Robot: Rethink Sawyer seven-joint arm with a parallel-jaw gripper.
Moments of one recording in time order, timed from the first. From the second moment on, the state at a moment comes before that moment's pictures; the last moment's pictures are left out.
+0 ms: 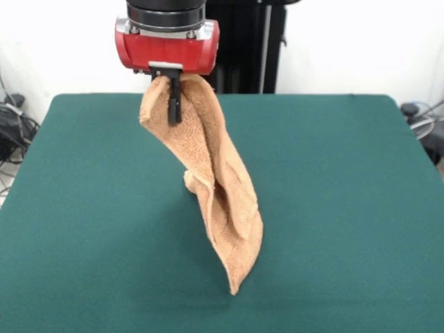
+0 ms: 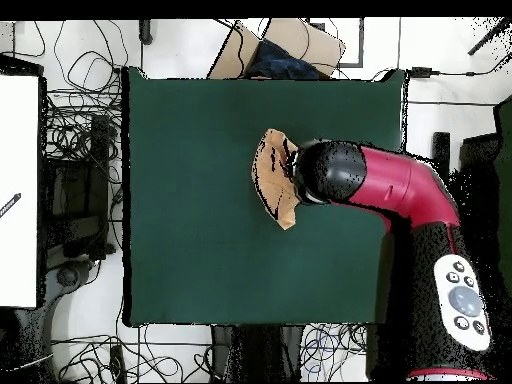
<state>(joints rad) -0.48 -0.76 0.19 1.52 -0.18 0.76 1.58</state>
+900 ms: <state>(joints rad) -0.57 -0.84 0.19 1.50 -0.23 0.86 1.58</state>
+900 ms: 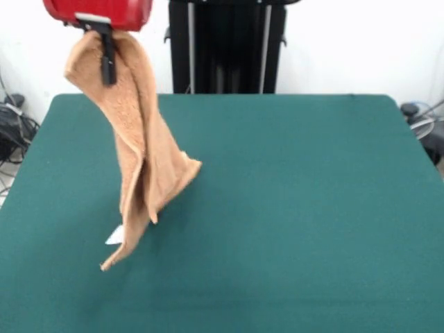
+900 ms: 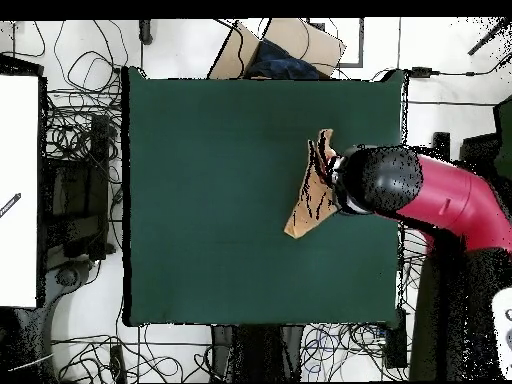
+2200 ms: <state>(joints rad) -0.52 -1.00 0.19 1.56 -0.27 0.91 1.58</state>
